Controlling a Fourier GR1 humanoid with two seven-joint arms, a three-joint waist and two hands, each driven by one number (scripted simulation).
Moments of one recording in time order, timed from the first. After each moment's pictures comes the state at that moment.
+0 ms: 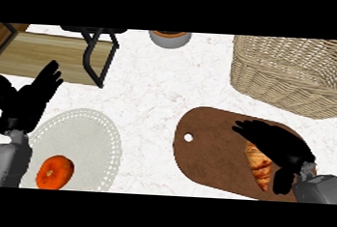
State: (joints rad) left arm -0.23 0.29 0.15 -1.39 0.09 -0.05 0.25; right arm -0.15 -0.41 0.26 -1.57 1.06 0.62 -0.16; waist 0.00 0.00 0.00
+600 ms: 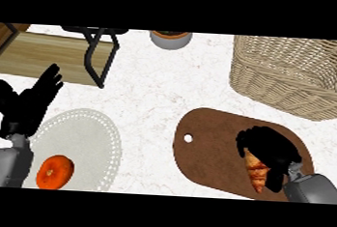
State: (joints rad) left arm -0.21 0.27 0.15 -1.42 0.06 -0.05 0.25; right arm -0.17 -0.40 0.33 -1.49 1.22 0.49 -0.24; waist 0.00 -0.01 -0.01
